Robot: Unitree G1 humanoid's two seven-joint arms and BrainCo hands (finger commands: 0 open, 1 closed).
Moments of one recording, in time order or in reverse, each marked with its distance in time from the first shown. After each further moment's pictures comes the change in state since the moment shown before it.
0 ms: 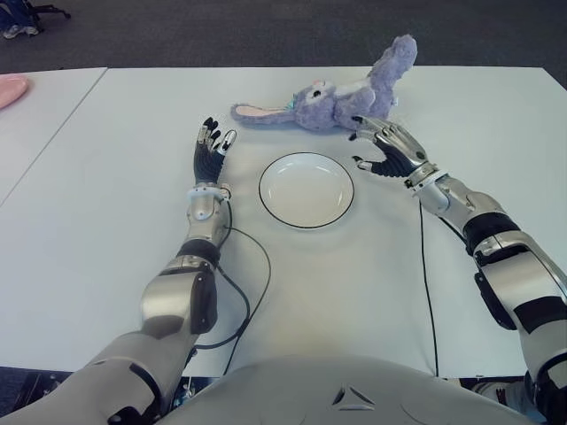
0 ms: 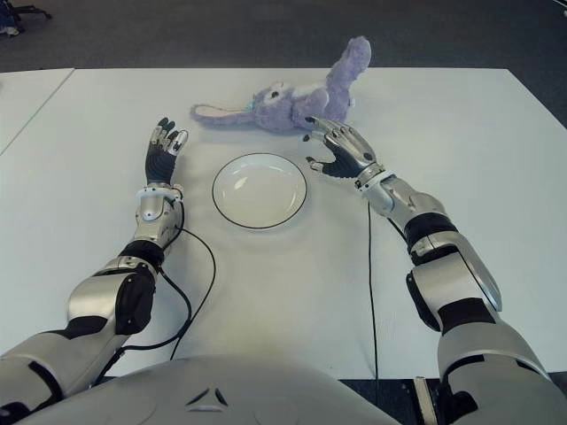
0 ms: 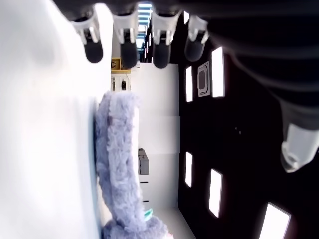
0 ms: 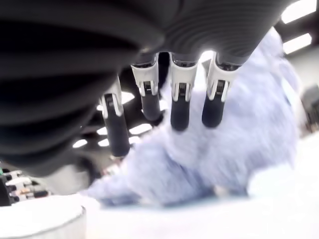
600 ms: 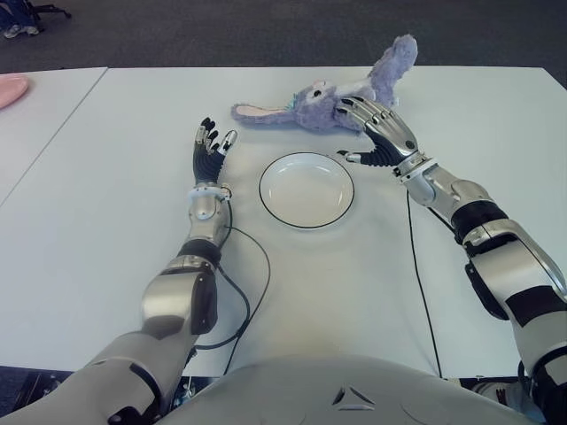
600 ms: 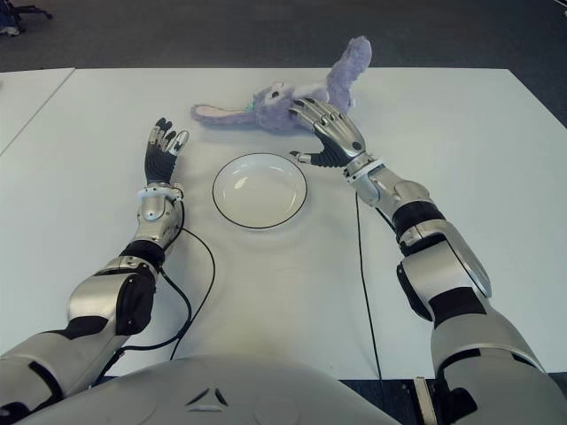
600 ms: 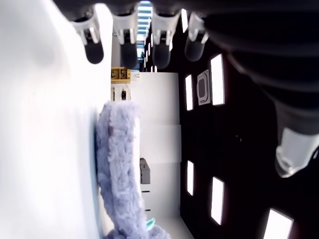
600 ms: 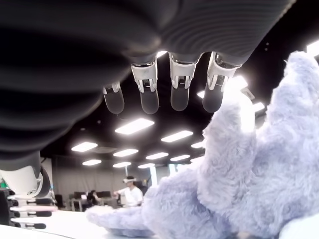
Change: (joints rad) left arm 0.000 0.000 -0.029 0.000 0.005 0.003 0.055; right arm -0.087 0.048 0.057 0.035 -0.061 0.080 -0.105
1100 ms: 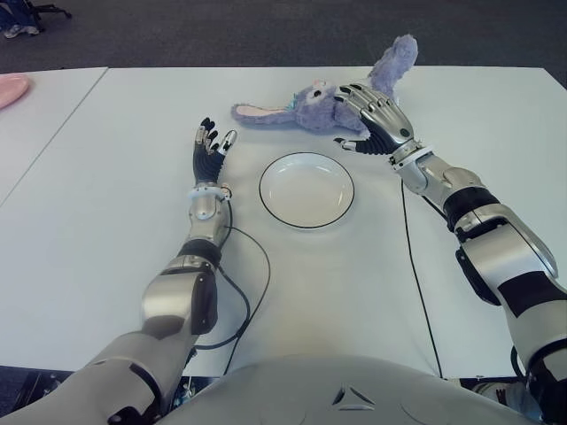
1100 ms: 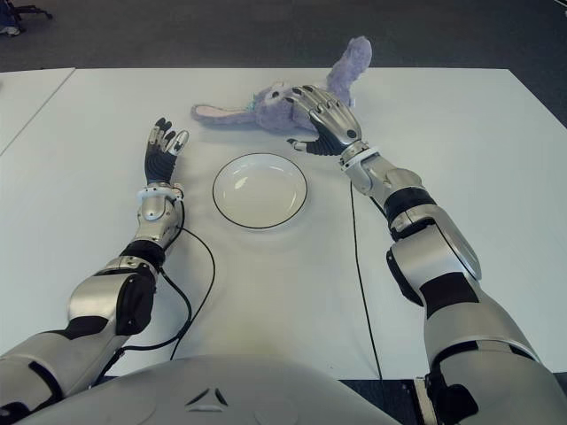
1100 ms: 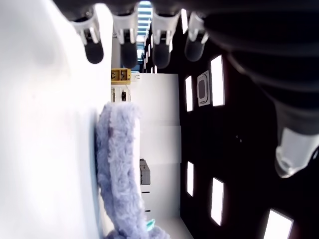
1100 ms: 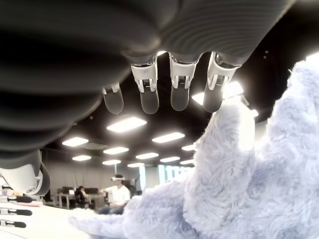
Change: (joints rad) left arm 0.000 -0.001 -0.001 0.000 -0.001 0.000 0.000; right arm -0.100 0.059 0.033 0.118 -0.012 0.071 -0.015
